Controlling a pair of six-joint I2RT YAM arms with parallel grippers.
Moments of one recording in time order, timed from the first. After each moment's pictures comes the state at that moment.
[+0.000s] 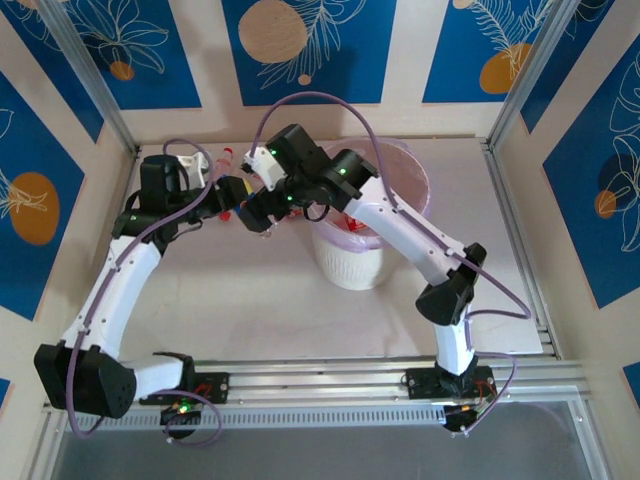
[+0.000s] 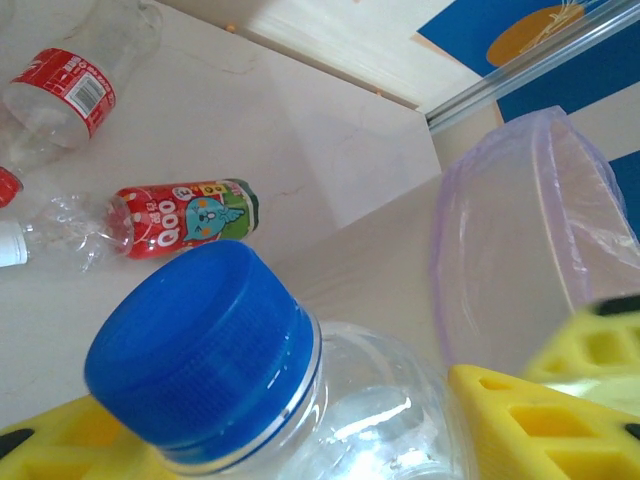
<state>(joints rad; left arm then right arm) -0.15 1.20 1.17 -0.52 0.56 -0.54 0.90 1.96 2.26 -1.10 -0.17 0.03</state>
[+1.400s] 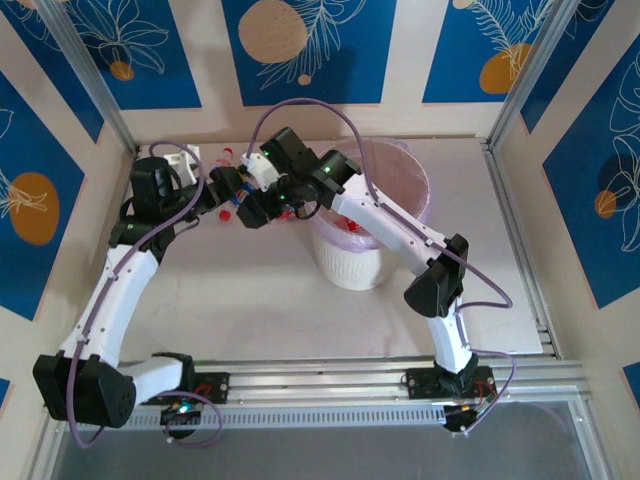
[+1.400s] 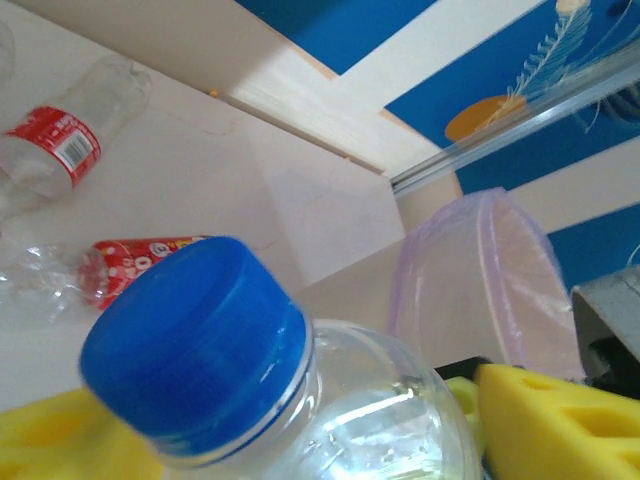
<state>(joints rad) -0.12 1.16 1.10 -0.33 0.55 -0.69 0.86 2.03 2.24 -1.04 -0.29 0.11</state>
